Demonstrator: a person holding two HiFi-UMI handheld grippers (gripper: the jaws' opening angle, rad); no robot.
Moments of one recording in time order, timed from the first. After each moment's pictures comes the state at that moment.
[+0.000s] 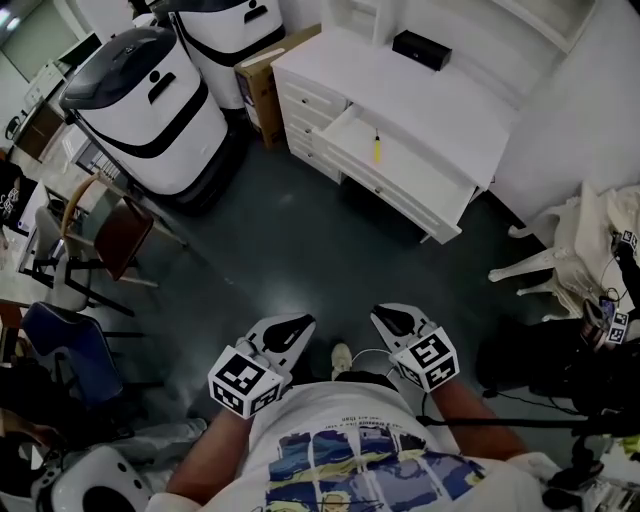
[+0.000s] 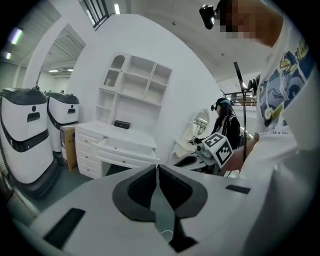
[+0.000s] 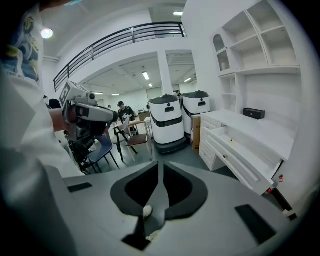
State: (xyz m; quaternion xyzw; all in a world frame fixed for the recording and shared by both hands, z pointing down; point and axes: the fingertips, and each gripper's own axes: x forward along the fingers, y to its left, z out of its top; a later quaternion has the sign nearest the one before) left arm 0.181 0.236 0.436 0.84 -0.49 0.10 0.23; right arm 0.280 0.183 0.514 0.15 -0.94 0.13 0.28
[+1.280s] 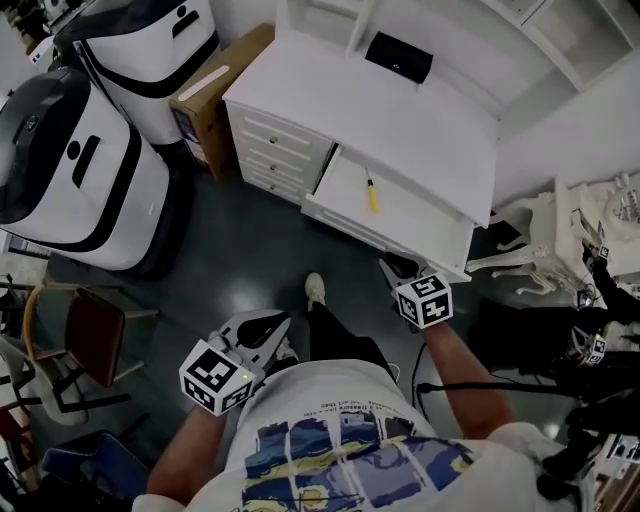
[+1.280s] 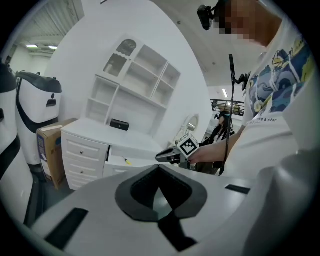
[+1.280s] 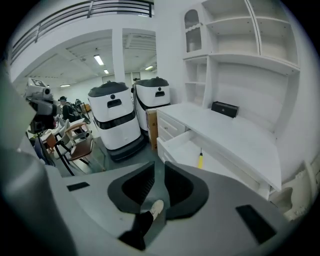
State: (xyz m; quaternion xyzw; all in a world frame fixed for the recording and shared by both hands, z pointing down) left arm -0.049 -0.006 0.448 0.90 -0.35 0.10 0.26; right arm 0.143 -0.148 0.565 0.37 -0.84 0.18 0.35
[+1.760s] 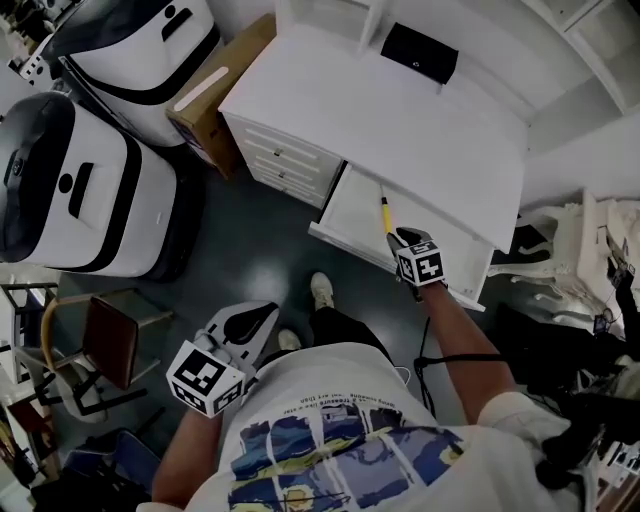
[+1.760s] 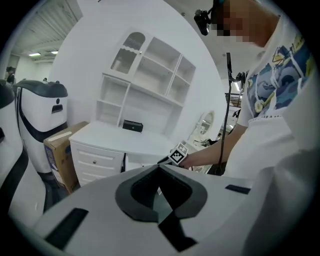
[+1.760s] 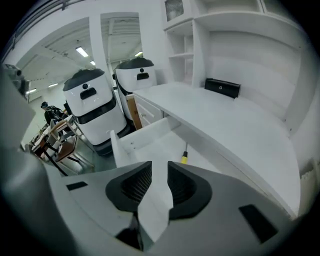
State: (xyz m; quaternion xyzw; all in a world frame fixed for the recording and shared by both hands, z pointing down) left arm -0.078 -0.118 0.442 0.87 -0.40 0.14 0.26; right arm 0.162 -0.301 0.681 0.37 -0.80 0.23 0.41
